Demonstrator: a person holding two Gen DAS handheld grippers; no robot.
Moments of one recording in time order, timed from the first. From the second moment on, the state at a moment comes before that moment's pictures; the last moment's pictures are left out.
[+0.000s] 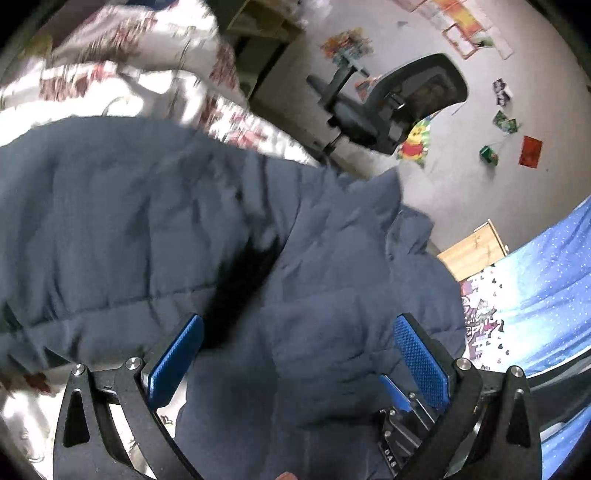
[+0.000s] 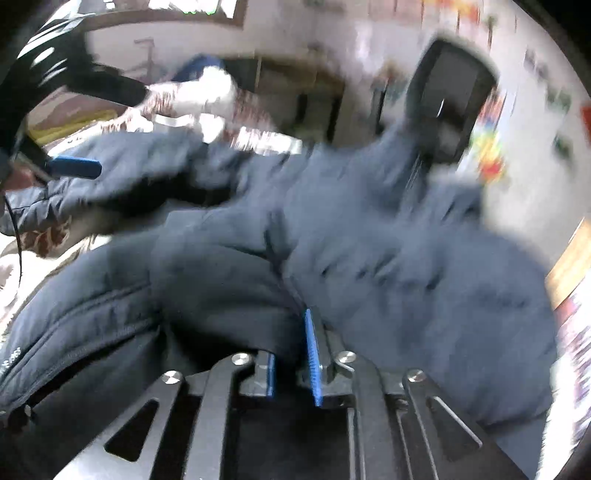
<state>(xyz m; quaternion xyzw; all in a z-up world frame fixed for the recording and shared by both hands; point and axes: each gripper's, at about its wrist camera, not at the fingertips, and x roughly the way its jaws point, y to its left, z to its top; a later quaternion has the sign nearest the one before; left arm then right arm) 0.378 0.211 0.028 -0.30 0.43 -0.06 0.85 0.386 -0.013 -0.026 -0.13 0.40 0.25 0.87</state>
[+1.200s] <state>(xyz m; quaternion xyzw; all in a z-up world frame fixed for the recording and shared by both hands) 0.216 0.309 0.015 -0.46 0.34 0.15 0.81 0.430 -0.051 0.016 -0.07 0.35 0.27 0.89</state>
